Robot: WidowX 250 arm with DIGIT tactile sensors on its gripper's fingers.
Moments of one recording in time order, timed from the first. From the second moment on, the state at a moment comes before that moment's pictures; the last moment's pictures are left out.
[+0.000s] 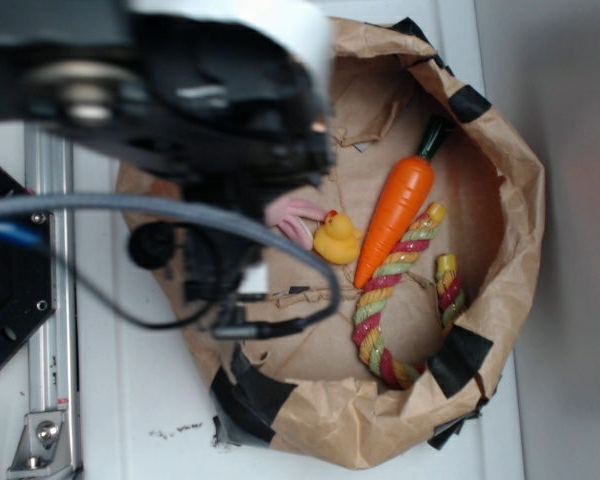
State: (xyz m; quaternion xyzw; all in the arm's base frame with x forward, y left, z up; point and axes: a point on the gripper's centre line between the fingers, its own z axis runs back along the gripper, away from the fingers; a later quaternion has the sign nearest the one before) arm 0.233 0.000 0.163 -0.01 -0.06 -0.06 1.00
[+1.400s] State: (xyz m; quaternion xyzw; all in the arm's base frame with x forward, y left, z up) arm 0.267 0.013 0.119 -0.03 -0.07 -0.05 1.00
